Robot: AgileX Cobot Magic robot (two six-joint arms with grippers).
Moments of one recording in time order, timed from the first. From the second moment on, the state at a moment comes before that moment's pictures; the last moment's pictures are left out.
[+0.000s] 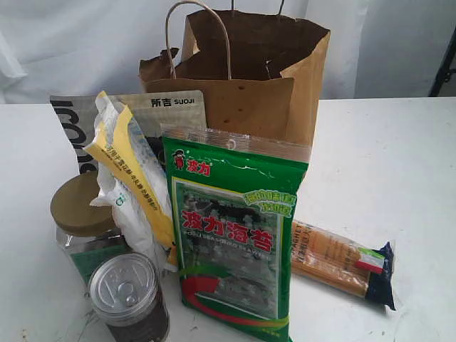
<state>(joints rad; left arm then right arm) -0.03 0.00 0.00 0.01 0.29 -0.07 -0.09 0.01 0.00 0.06 0.35 -0.05</state>
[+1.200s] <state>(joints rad) -0.03 0.00 0.00 0.01 0.29 -0.07 -0.09 0.01 0.00 0.07 0.00 -0.05</state>
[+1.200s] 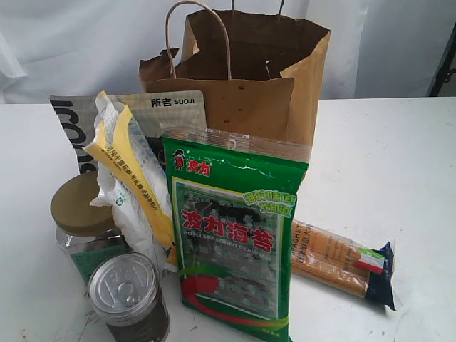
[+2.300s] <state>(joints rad) -0.03 0.00 0.00 0.01 0.29 -0.07 -0.09 0.28 -0.46 0.15 0.46 0.01</state>
